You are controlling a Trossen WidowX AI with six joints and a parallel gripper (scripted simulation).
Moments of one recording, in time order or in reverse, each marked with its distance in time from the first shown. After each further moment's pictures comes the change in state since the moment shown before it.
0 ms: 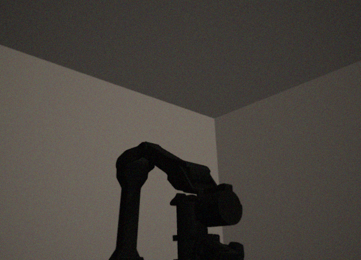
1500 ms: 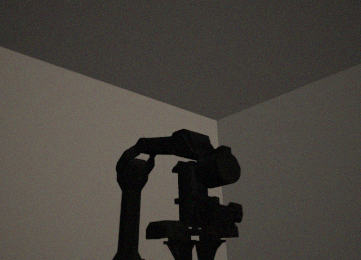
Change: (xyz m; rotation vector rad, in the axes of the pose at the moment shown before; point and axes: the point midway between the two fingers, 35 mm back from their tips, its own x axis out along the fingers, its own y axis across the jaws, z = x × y) arm -0.071 0.000 0.001 0.000 -0.003 -0.002
